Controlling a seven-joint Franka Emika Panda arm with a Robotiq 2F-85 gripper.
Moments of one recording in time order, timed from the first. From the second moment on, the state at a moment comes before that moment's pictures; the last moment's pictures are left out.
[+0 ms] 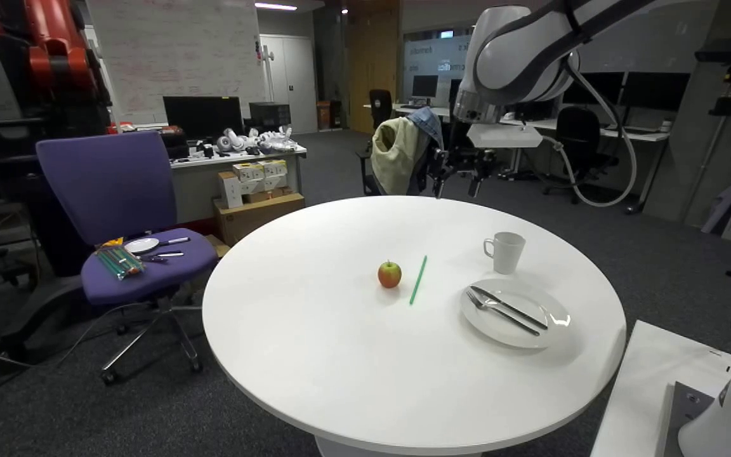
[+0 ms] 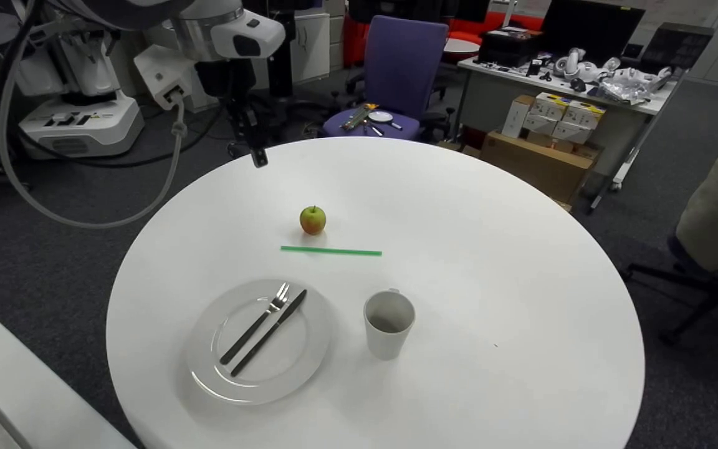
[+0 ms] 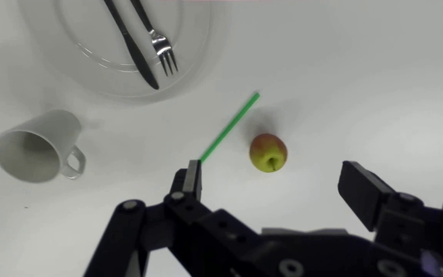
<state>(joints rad) -0.08 -0.17 -0.03 -2.32 0.02 2.33 0.34</state>
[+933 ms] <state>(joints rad) -0.13 -0.10 -0.06 -2.28 -0.02 2.34 0.60</state>
